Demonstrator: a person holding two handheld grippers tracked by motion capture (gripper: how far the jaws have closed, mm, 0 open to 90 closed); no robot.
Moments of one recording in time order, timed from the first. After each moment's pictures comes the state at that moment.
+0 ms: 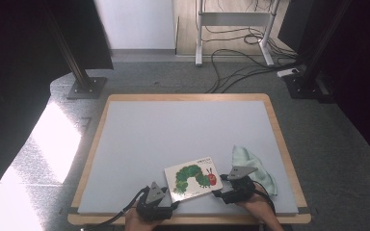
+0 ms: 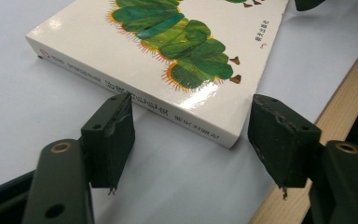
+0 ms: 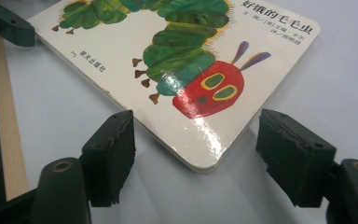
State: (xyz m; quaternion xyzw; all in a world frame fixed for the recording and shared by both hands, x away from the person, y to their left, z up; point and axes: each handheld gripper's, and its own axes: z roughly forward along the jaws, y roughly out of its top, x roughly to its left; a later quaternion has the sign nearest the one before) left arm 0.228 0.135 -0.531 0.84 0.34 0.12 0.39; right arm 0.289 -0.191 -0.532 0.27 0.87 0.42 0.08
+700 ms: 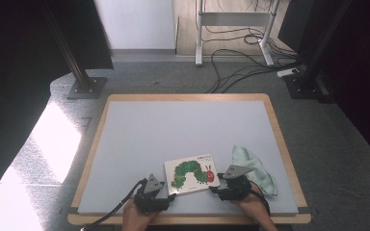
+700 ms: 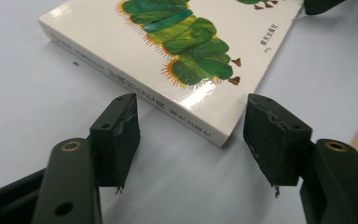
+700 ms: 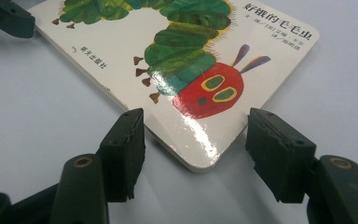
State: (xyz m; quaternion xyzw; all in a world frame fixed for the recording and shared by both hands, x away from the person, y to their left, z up) left arm 0.254 0.145 -0.525 0.85 0.36 0.11 0.38; right arm 0.291 -0.177 -0.532 0.29 0.86 0.41 0.11
